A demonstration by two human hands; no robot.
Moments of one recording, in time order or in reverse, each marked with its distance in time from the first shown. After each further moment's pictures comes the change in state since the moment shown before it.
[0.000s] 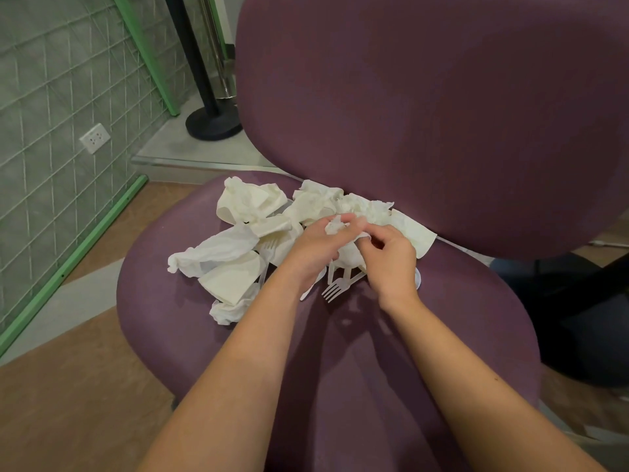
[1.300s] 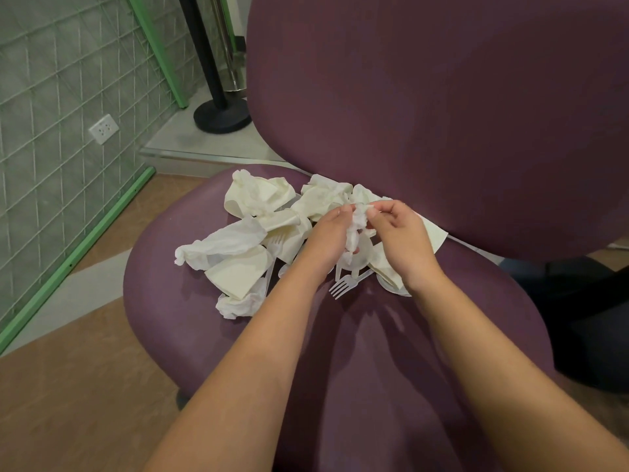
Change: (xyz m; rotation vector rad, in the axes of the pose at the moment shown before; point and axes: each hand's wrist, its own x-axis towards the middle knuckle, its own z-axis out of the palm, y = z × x) left_hand 0.007 0.006 0.009 0.000 0.113 0.021; right_hand 0.021 -0.019 -0.013 0.207 -0.182 0.096
